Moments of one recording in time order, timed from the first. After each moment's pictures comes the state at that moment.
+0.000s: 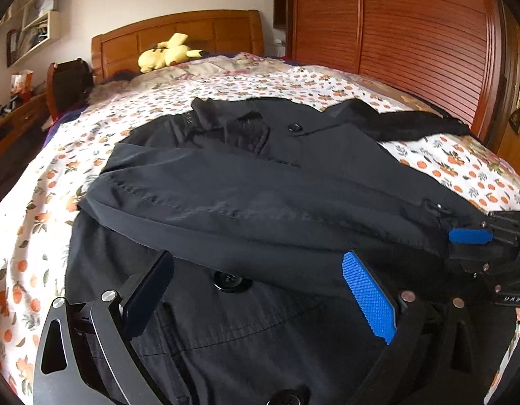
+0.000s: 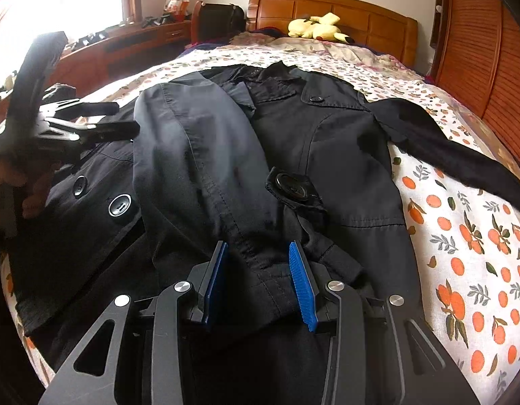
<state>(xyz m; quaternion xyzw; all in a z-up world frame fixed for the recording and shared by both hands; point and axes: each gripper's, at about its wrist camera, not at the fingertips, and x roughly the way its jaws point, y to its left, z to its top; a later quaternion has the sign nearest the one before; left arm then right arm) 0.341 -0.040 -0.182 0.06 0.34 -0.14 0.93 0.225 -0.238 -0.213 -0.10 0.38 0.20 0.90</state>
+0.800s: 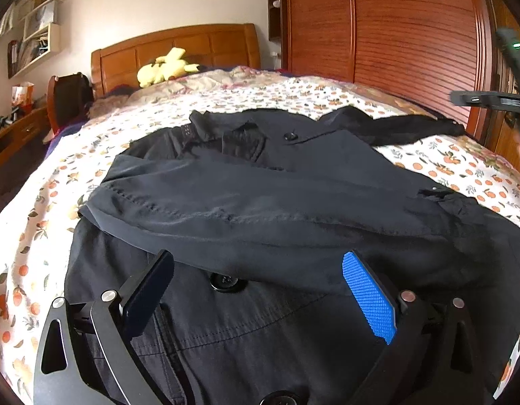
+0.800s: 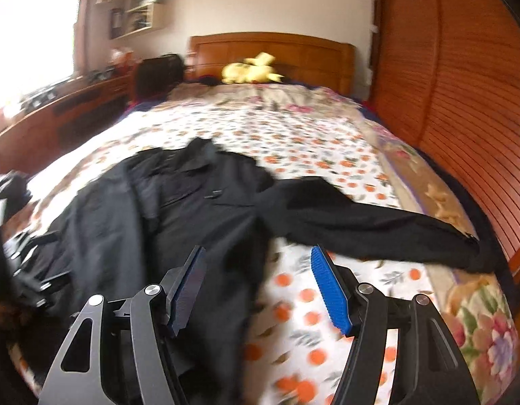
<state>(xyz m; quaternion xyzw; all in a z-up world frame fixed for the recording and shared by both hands) 0.326 -0.040 -0.181 0.06 0.30 -0.14 0.94 0.309 -0.341 -0.097 -0.04 0.32 0.08 0.94</state>
